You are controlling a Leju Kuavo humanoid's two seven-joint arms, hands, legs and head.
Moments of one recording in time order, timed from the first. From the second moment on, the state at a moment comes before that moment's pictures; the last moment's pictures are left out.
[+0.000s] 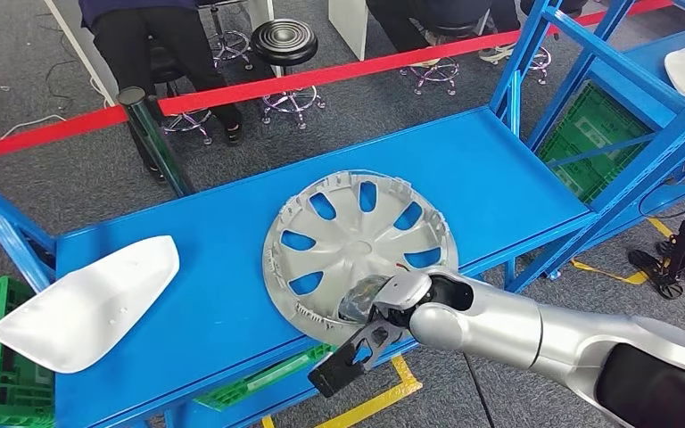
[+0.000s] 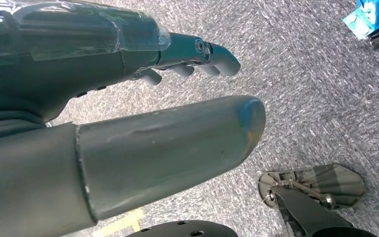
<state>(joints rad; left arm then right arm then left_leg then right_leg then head) -0.17 -0.16 1.19 -0.12 -1.57 -0.03 0.08 -0.84 -0.43 1.24 -1.44 0.31 0.72 0.69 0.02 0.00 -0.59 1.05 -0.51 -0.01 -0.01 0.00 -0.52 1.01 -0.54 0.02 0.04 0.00</state>
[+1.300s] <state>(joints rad) -0.17 -0.15 1.18 -0.12 -1.53 -0.03 -0.08 -0.77 -0.48 1.22 -1.48 0.39 0.29 0.60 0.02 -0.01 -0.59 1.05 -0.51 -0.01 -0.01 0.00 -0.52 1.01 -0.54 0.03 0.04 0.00</state>
